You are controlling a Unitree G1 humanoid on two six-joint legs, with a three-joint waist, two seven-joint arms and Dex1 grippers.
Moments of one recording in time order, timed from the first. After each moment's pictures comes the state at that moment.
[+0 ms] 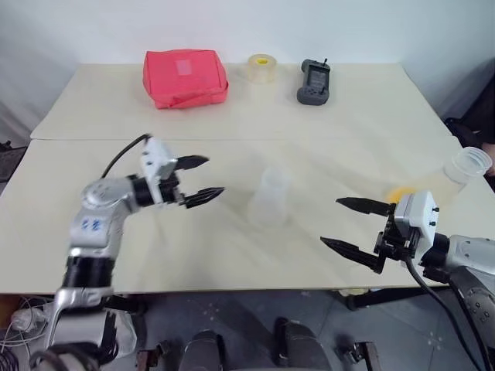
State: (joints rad) left arm -0.45 0.57 0.18 0.03 -0.36 0.32 -0.95; right arm -0.02 -0.78 -0.23 -0.50 0.62 0.39 0.97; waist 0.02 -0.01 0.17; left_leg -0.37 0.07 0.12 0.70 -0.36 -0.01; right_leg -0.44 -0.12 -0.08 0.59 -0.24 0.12
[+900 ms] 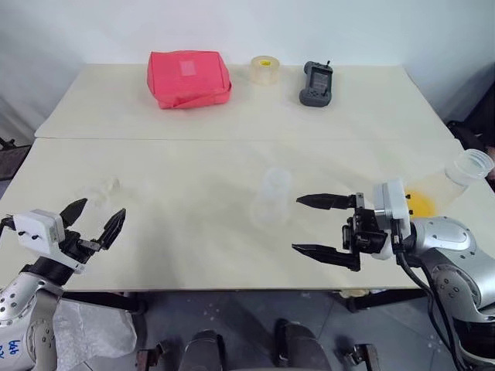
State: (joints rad) left arm 0.12 0.45 0.61 -0.28 -0.46 0.24 -0.51; right arm -0.22 -0.72 -0.09 -0.46 0.72 0.40 1.07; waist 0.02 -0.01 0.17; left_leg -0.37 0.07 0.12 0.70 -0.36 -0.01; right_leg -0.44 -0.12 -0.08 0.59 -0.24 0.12
